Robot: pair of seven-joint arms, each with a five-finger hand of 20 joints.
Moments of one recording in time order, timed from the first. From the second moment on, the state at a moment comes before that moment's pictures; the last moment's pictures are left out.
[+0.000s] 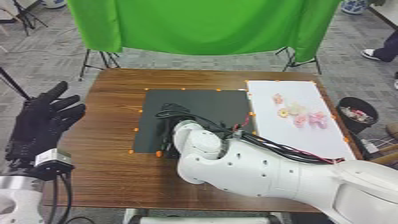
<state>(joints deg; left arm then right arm) 132.1 -56.7 -109.2 -129.1 37.3 10.2 11.6 -39.6 -73.4 7.3 -89.9 -96.9 13.0 50.4</state>
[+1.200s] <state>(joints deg) 143.9 -53.9 -110.2 -131.8 32.4 16.0 22.7 -36.4 -71.1 5.9 -95.6 -92.4 12.2 45.8</state>
